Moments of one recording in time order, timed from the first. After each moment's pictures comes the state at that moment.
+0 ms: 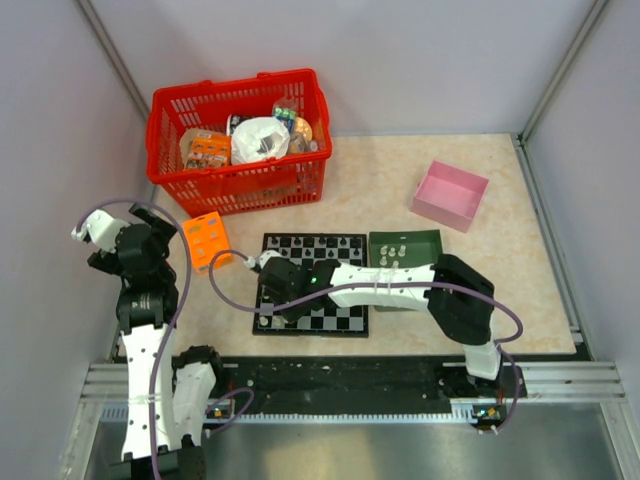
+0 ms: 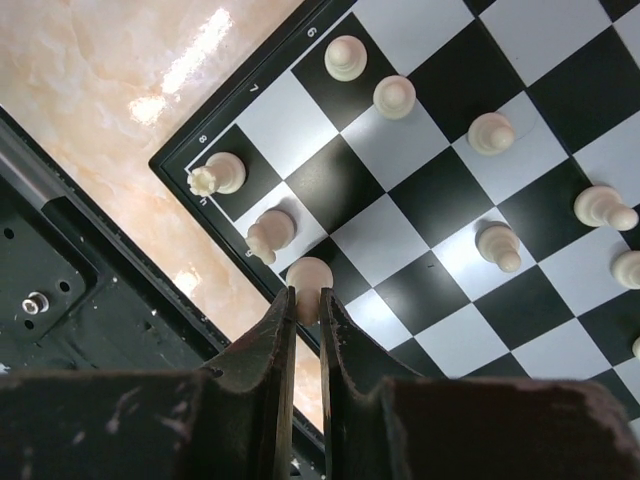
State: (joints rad) left arm 0.20 0.67 0.80 -0.39 -0.51 -0.51; right arm 1.25 1.94 1.47 -0.52 0.10 0.41
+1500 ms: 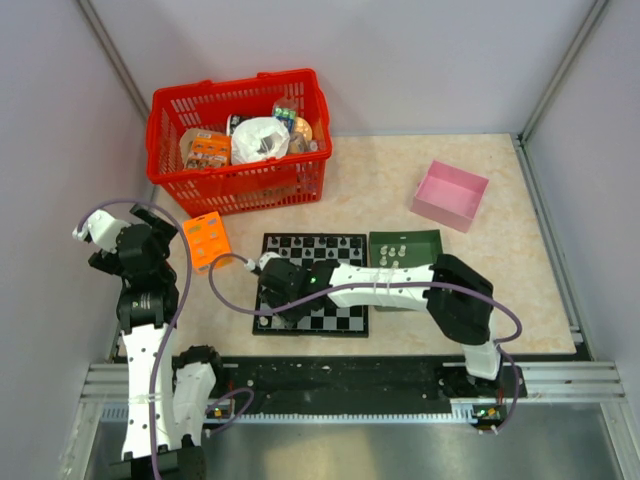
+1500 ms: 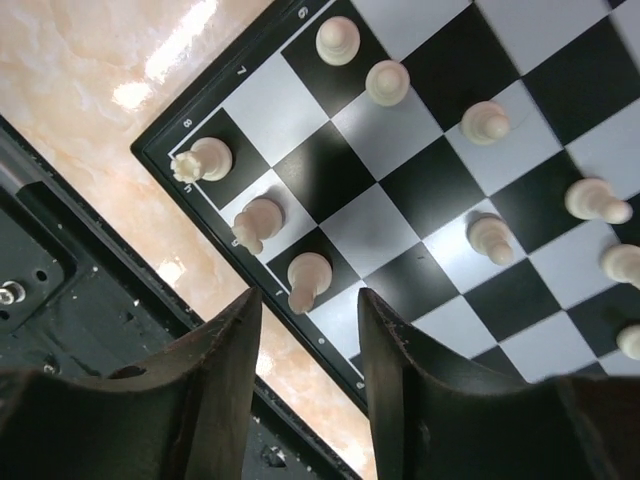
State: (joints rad) left arm 0.20 0.67 0.79 -0.39 -0.51 -0.50; right arm 1.26 1.97 1.48 -0.55 0.09 0.39
